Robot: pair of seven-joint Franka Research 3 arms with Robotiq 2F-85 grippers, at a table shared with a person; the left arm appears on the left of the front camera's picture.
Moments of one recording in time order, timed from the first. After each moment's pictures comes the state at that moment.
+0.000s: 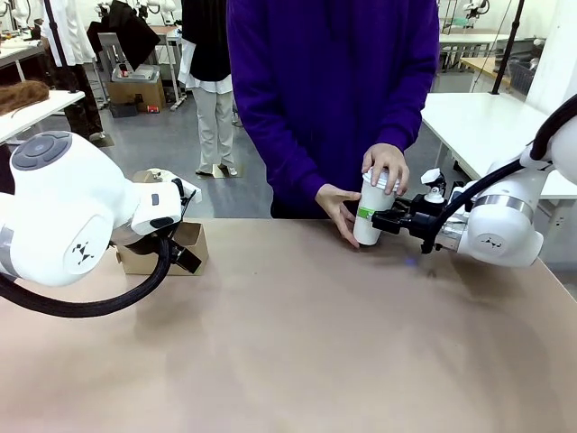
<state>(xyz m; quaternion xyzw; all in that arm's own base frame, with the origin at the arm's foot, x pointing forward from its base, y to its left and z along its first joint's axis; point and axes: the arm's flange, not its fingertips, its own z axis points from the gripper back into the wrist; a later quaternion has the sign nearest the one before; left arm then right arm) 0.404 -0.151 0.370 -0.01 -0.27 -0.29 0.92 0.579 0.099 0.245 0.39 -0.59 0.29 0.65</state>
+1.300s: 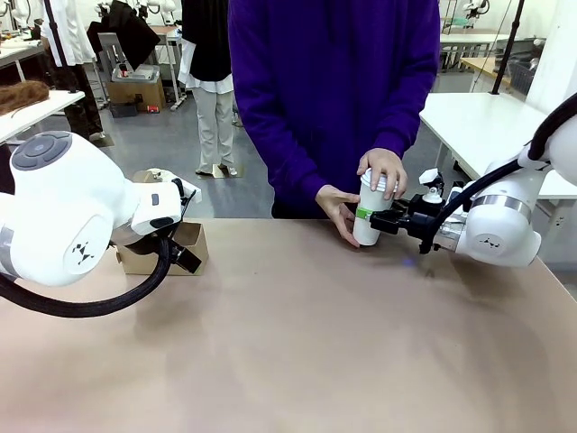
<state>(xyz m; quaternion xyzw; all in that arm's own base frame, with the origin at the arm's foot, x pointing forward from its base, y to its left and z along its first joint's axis) 0.404 -0.151 0.370 -0.01 -0.27 -0.29 0.92 0.578 0.102 0.244 0.39 -0.58 0.29 0.65</state>
